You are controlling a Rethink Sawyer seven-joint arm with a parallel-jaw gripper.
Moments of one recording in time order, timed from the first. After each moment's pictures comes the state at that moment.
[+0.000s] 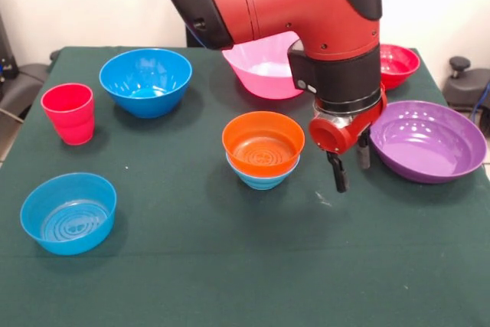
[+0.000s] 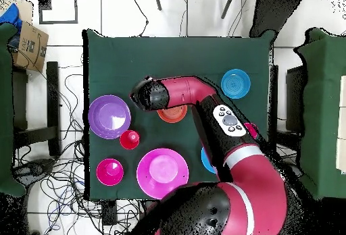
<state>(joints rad) -0.47 -0.44 0.55 1.51 -0.44 0.54 1.06</state>
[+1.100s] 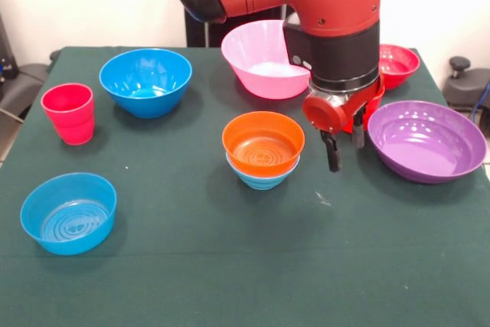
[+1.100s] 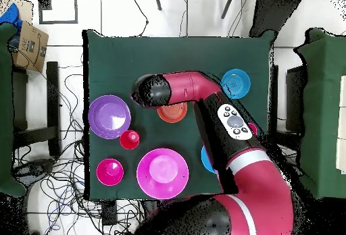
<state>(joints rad) -0.47 -0.51 0.55 1.51 -0.40 0.65 1.06</state>
